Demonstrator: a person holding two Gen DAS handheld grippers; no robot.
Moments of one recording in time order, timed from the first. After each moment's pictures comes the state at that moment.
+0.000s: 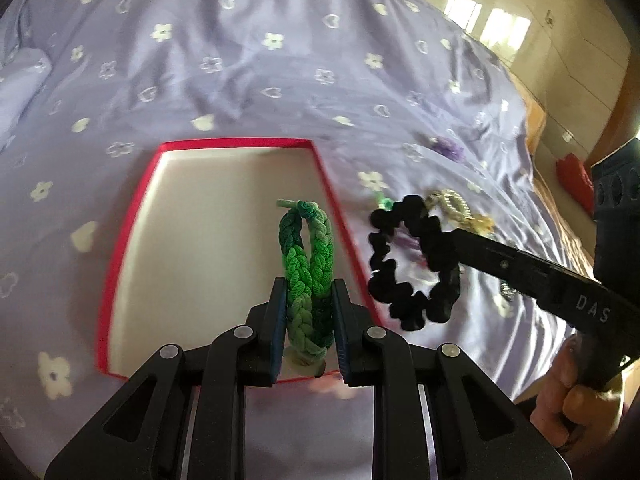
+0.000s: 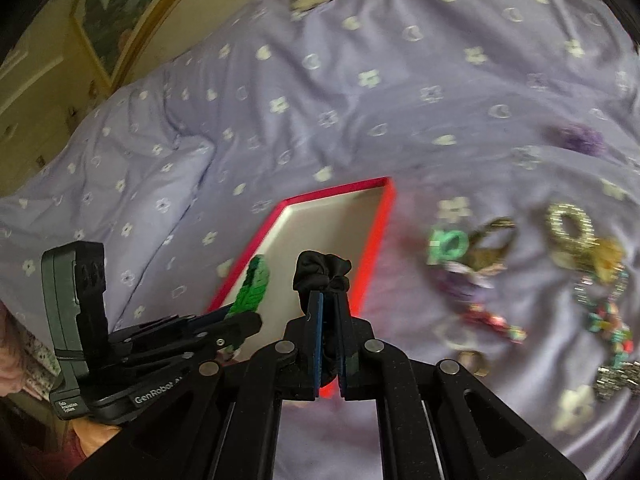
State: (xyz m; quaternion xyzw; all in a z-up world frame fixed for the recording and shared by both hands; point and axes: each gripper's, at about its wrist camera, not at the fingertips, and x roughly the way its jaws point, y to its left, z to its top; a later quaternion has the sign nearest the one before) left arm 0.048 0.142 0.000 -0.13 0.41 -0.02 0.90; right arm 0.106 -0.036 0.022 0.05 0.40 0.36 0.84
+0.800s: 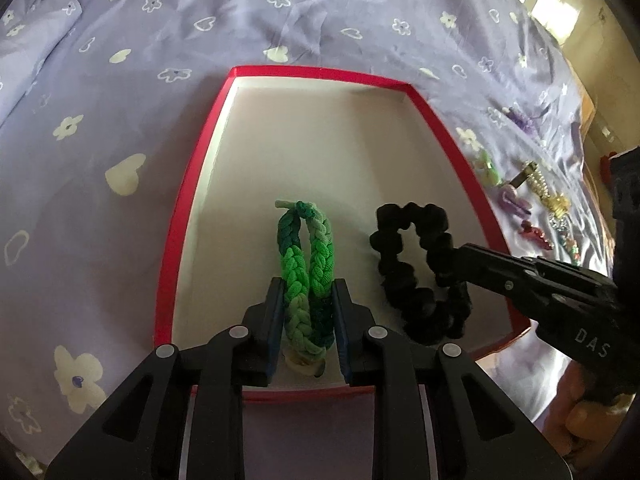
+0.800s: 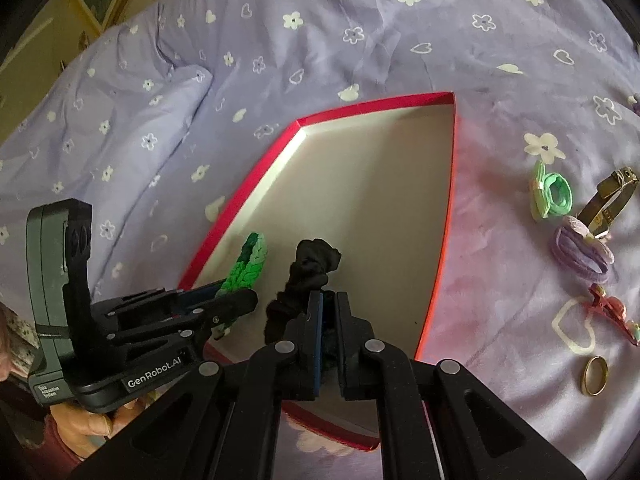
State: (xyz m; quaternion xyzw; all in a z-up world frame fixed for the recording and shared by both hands) left arm 0.059 0.200 -0.064 -0.13 0.49 0.03 0.86; right arm 0.121 0.035 -0.048 -0.01 0.48 0.36 0.80
